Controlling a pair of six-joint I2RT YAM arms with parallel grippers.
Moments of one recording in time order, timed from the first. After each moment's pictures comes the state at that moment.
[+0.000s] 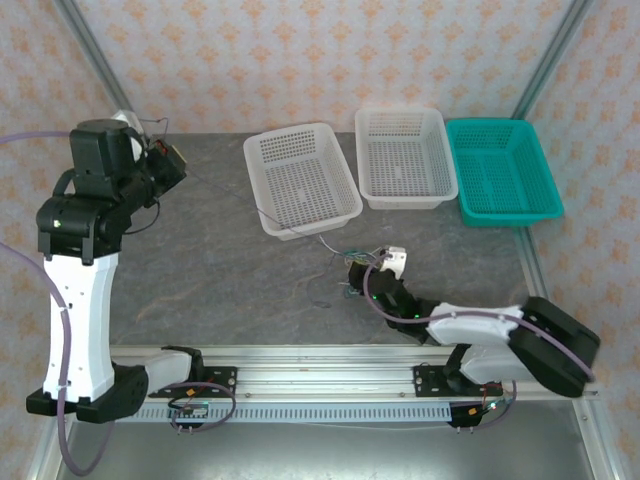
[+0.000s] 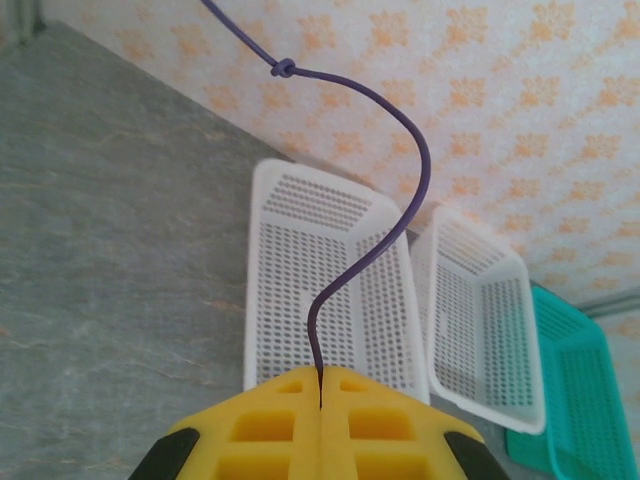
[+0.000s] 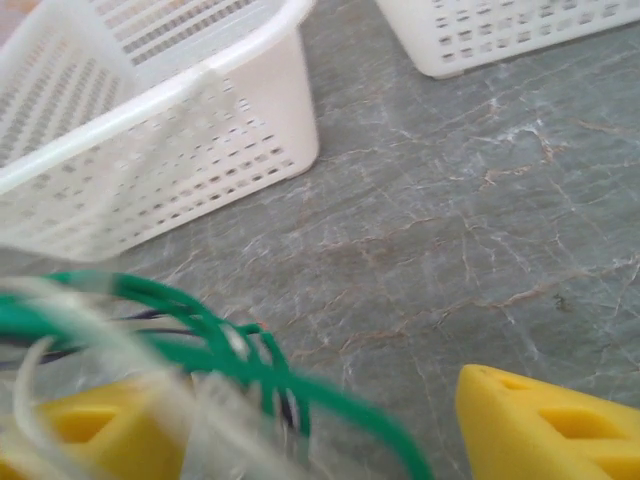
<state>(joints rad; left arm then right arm) -0.06 1.18 1.82 -1.15 0.04 -0.67 0.93 1.16 0.32 0.32 0.53 0.72</state>
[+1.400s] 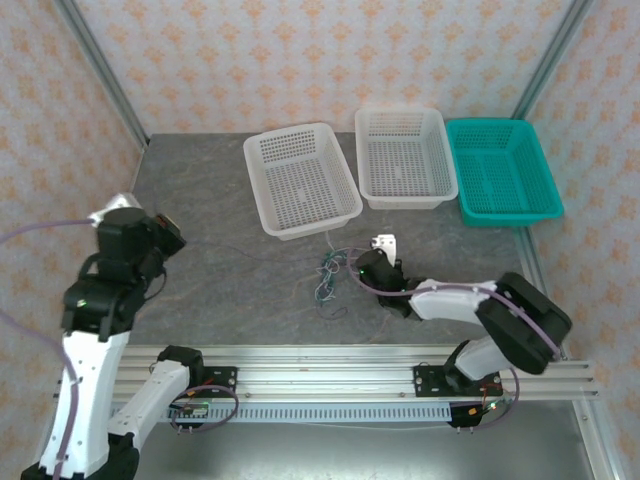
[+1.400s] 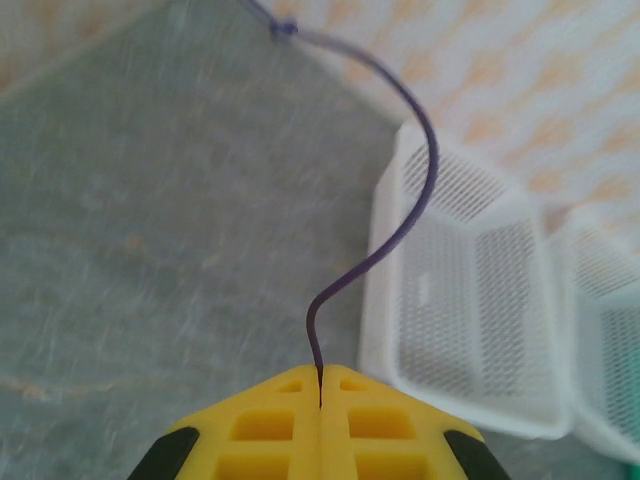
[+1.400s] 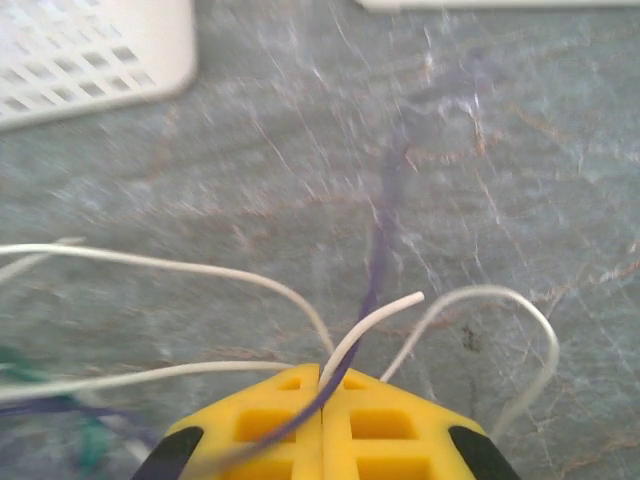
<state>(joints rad) -0.09 0.75 1.13 -1.02 -0.18 -0.76 0.80 1.40 0.50 0.13 0.50 0.54</state>
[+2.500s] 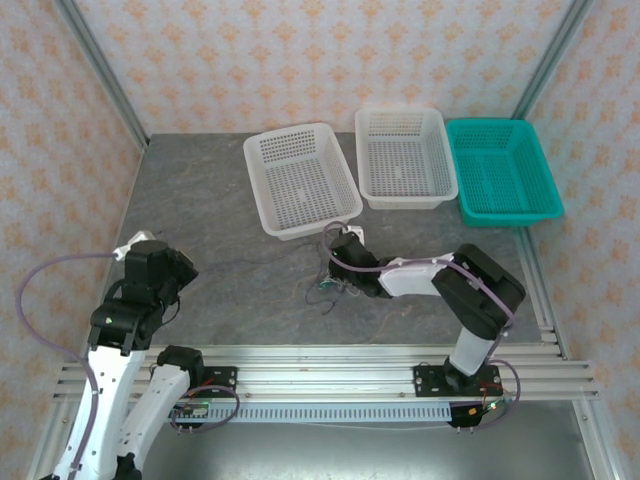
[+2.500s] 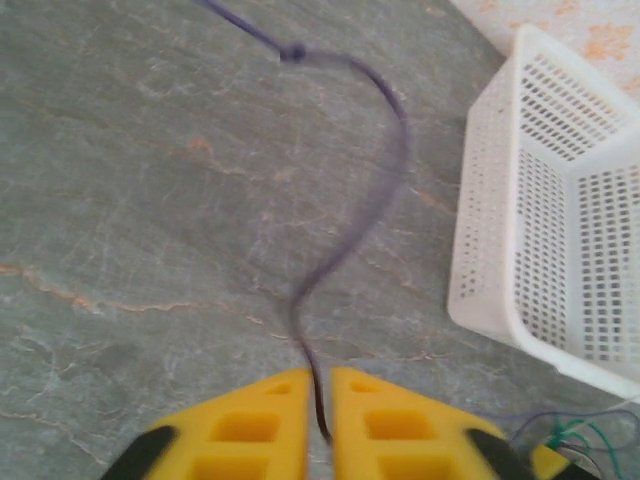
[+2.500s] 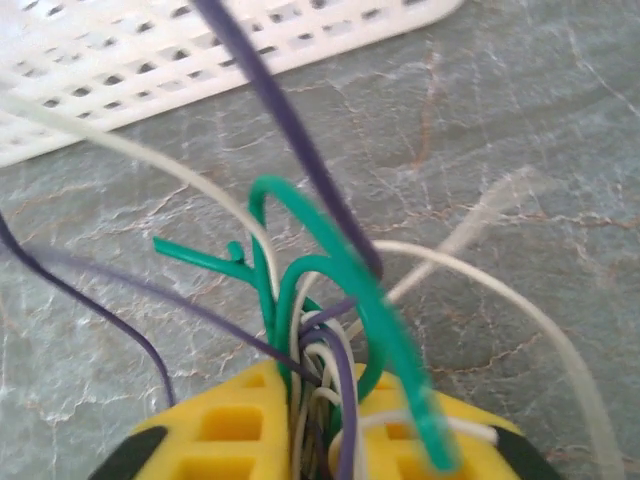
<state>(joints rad) -0.09 0.57 0.83 -1.00 -0.20 -0.81 0.80 1.70 0.75 0.14 0.22 0.65</state>
